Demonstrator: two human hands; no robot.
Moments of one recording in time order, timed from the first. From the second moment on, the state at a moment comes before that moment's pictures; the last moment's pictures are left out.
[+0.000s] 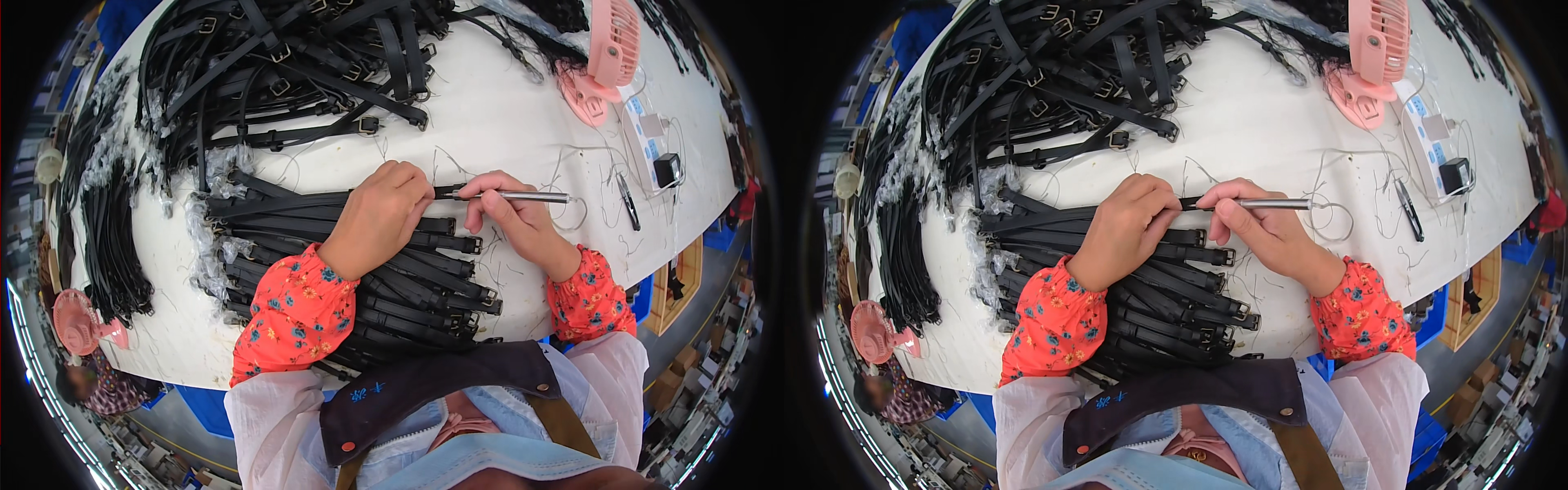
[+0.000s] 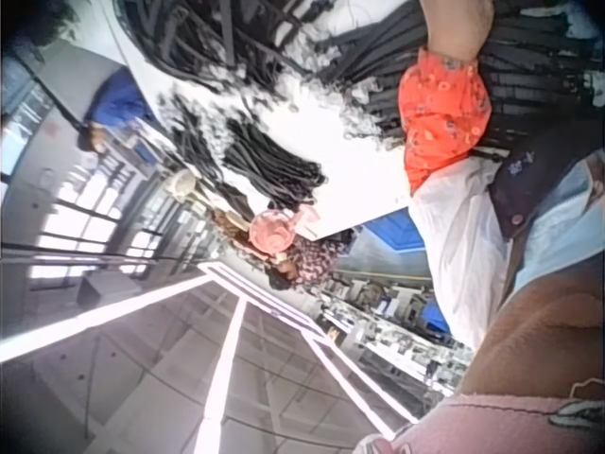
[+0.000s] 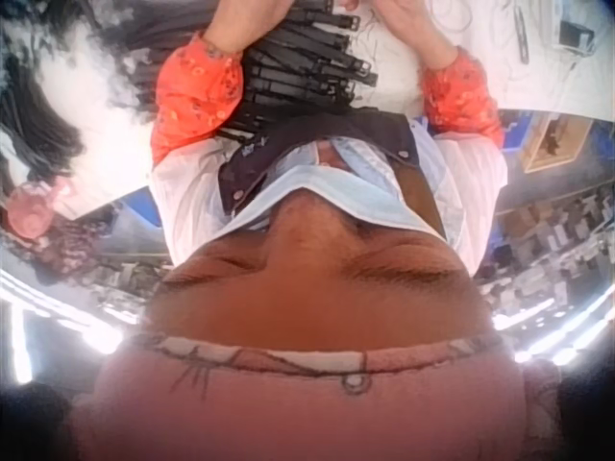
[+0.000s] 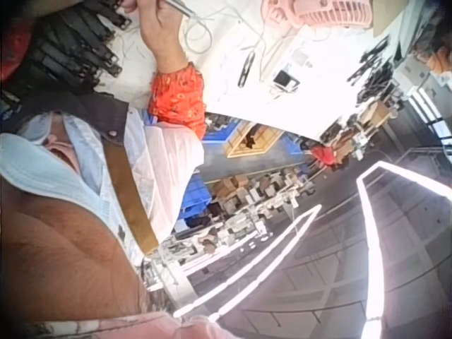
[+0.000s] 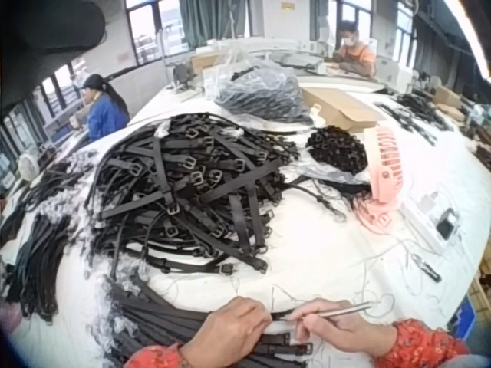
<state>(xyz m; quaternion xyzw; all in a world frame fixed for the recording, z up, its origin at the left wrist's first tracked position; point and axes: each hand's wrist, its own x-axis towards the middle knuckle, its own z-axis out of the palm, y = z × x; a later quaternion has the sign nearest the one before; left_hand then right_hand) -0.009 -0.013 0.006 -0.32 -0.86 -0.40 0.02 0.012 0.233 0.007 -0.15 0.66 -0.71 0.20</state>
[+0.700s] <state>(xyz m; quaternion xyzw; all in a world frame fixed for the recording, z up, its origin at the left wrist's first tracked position) -0.008 -0.016 0.012 -0.33 -0.89 -0.31 0.08 0.011 0.231 0.010 -0.14 0.67 -0.70 0.21</state>
